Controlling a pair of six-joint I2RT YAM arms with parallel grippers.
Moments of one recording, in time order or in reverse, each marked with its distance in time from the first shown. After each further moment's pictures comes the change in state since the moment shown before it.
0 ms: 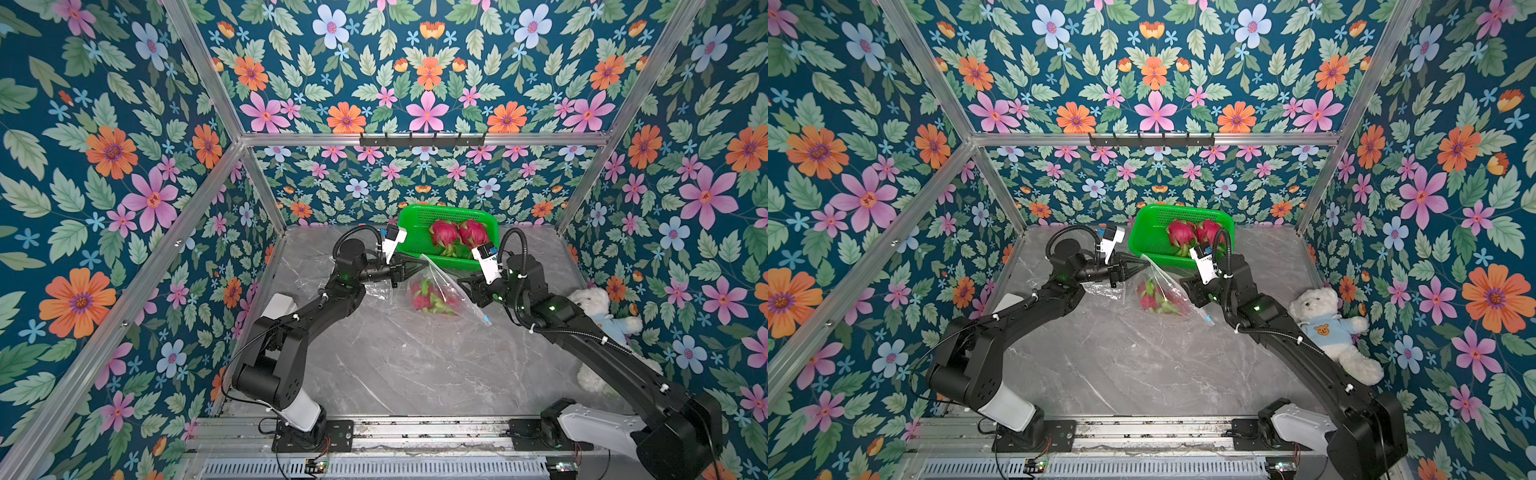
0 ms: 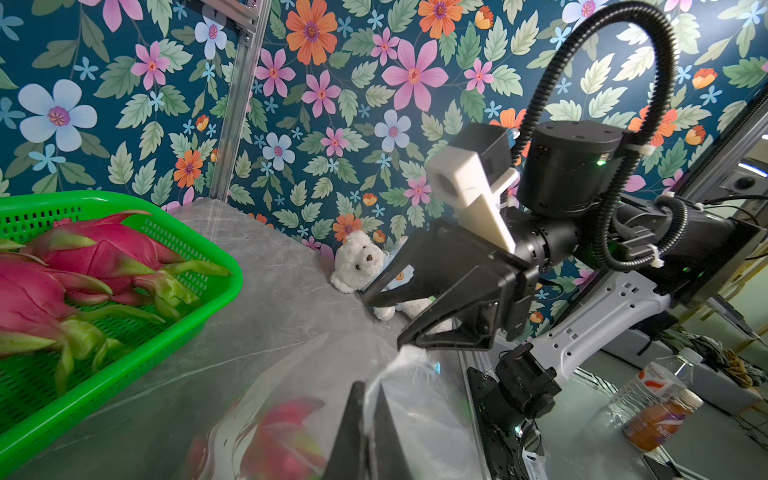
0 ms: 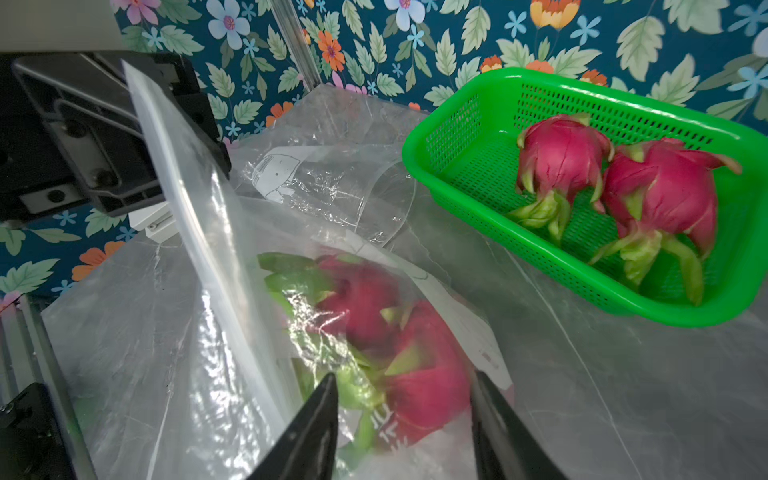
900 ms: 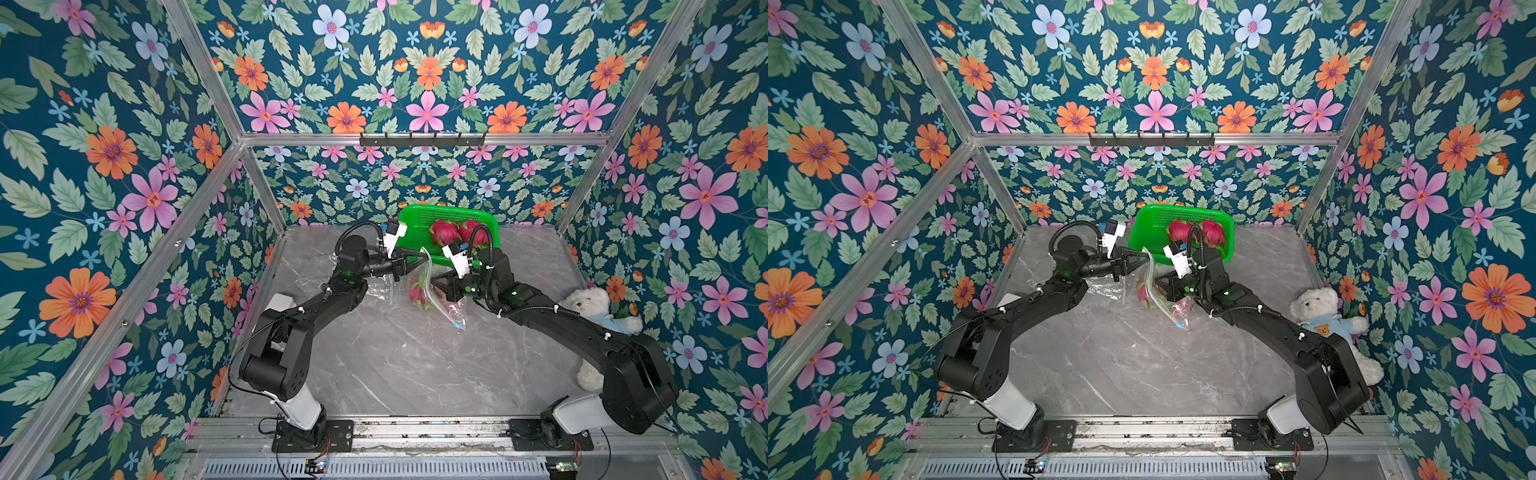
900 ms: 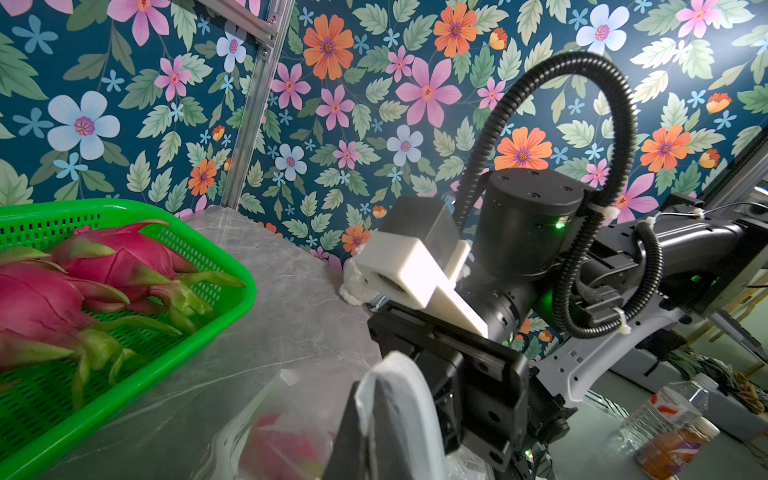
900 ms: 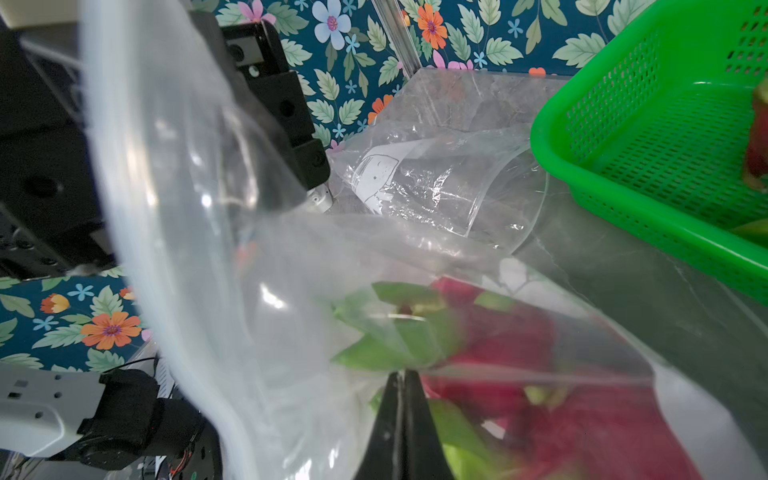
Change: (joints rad) left arm 0.002 0.071 0.063 0.044 -0.030 -0.049; right arm 0.048 0.265 0.051 0.240 -0.256 0.195
